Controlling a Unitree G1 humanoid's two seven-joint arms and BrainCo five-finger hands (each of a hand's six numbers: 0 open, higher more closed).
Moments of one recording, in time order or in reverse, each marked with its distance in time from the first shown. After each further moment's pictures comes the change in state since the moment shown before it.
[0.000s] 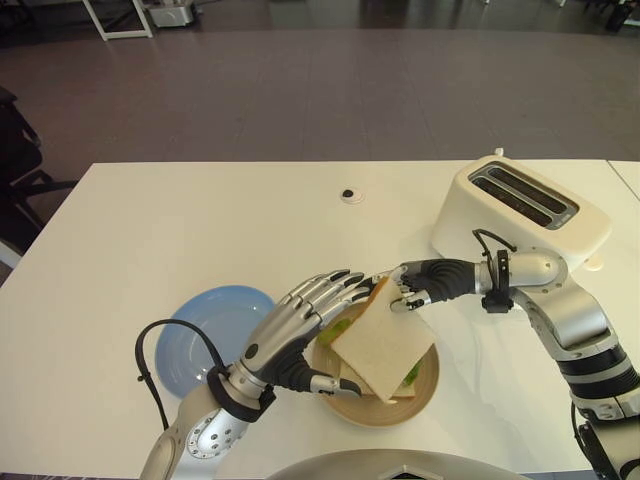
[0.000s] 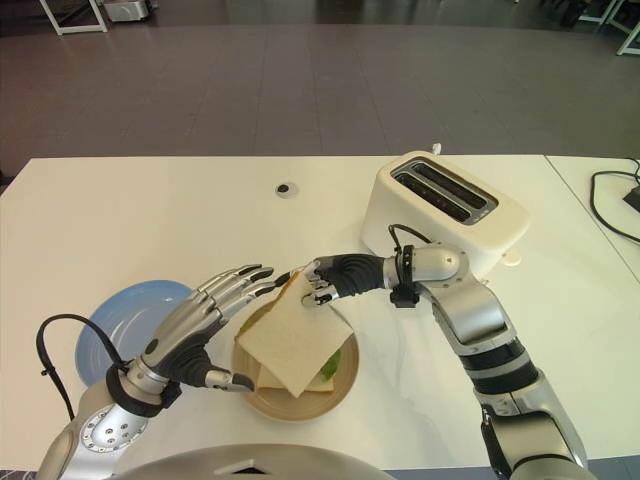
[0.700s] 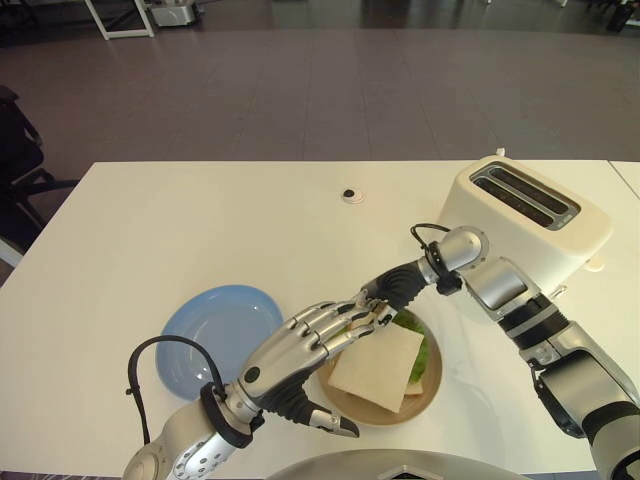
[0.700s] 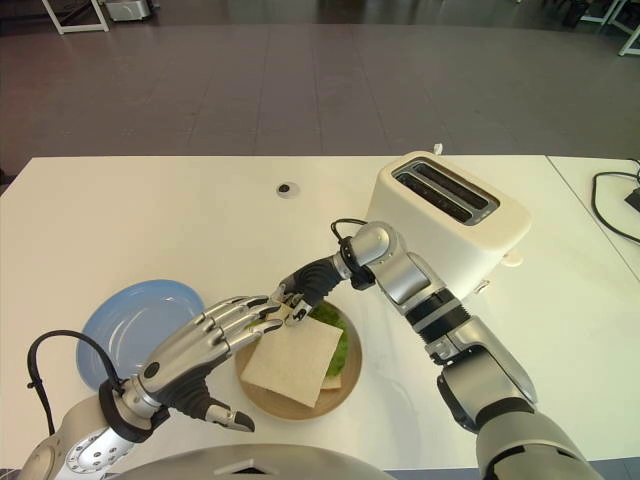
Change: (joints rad) left arm 0.087 0.080 0.020 -0.024 0.114 -0.082 -0.025; right arm -0.269 0.157 0.190 0.424 -0.166 -0.249 0.241
